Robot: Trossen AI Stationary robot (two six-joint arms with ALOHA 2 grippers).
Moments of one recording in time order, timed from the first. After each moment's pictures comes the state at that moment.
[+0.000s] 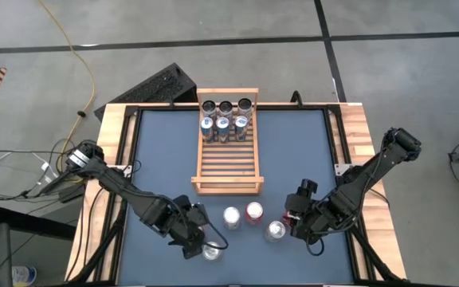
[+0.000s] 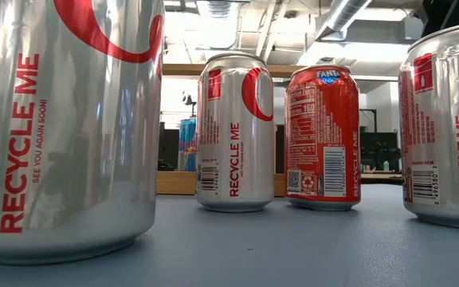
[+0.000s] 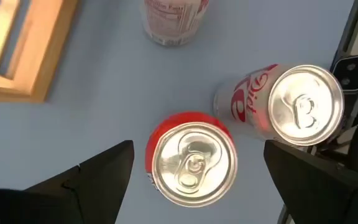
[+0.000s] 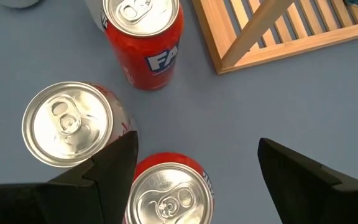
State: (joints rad) left arm -0.56 1.70 1.49 -0.94 -0.18 -0.89; right arm 0.70 1.43 1.16 -1.03 0.49 0.91
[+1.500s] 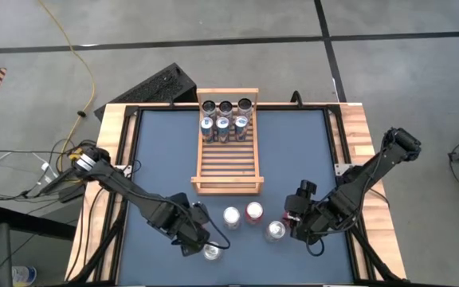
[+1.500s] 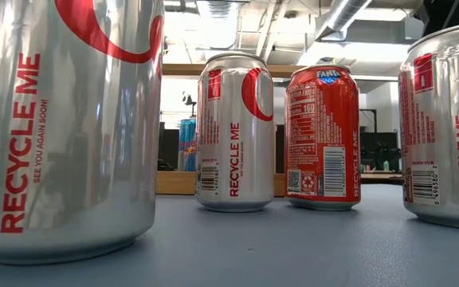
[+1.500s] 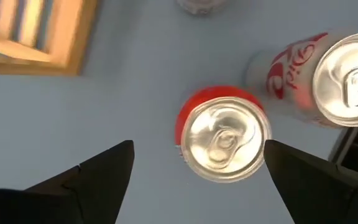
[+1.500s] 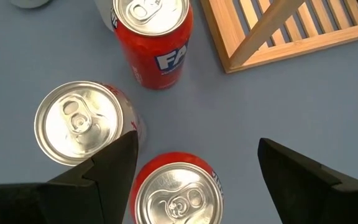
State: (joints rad) left arm -0.54 1.78 1.61 -1.16 -0.15 -0.90; right arm 0.70 1.43 1.16 -1.01 0.47 0.91
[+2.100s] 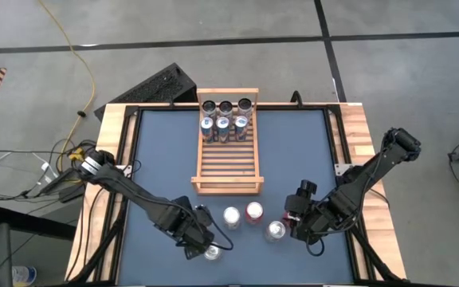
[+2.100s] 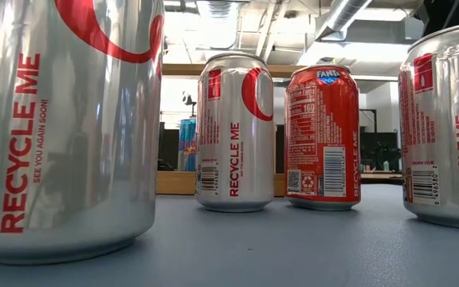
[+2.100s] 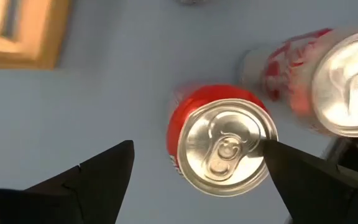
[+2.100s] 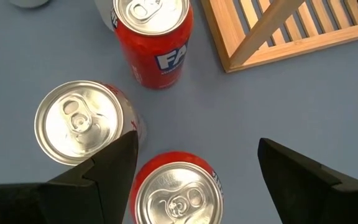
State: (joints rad) left arm -0.54 1.84 1.62 -1.17 -0.10 -0.91; right arm 0.70 1.43 1.16 -1.01 0.47 0.91
